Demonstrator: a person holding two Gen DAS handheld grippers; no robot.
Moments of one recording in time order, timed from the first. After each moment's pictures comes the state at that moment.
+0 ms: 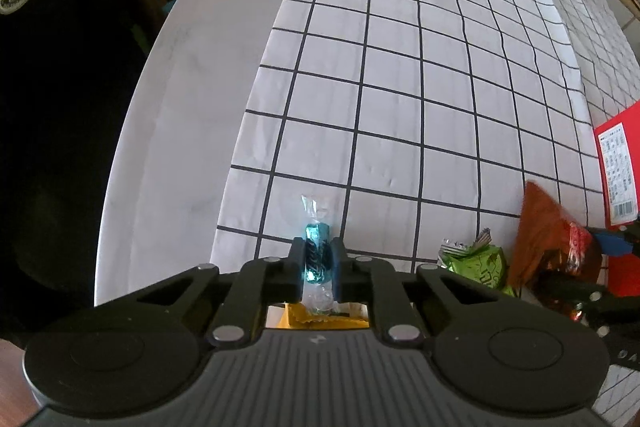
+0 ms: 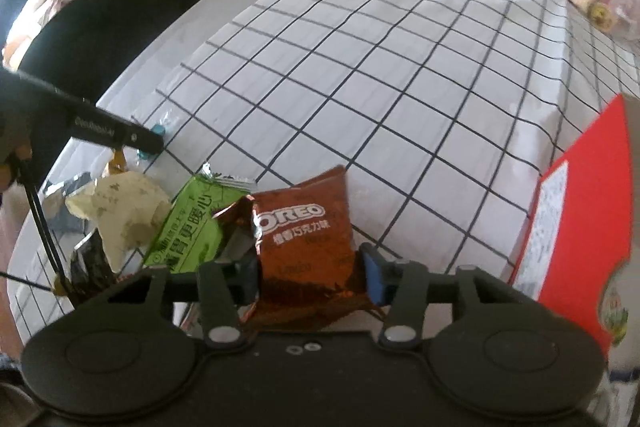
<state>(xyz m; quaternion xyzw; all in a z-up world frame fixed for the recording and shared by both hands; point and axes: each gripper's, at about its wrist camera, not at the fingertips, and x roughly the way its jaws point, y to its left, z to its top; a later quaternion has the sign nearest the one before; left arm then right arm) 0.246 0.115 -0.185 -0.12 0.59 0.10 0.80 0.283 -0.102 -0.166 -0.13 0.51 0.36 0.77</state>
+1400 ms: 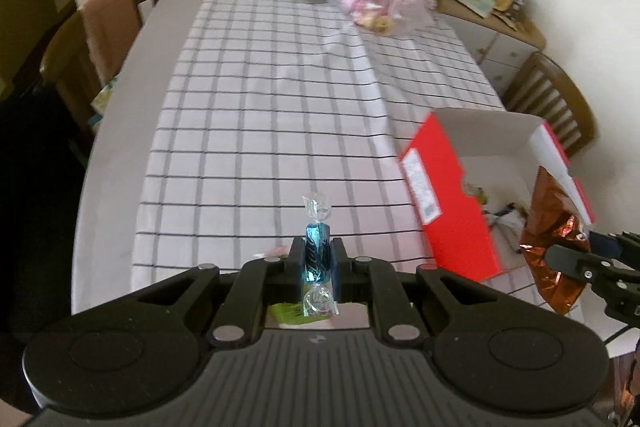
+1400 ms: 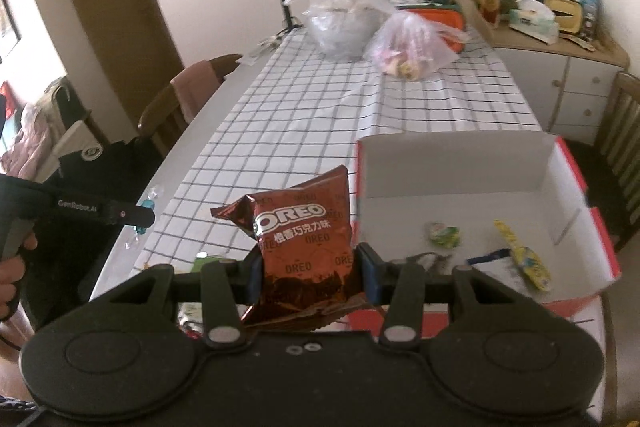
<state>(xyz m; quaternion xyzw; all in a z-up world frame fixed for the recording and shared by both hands) 0.196 0.014 -0.037 -0.10 0.48 -0.04 0.87 0.189 -0.263 -0.035 0.04 0.39 0.22 0.90</state>
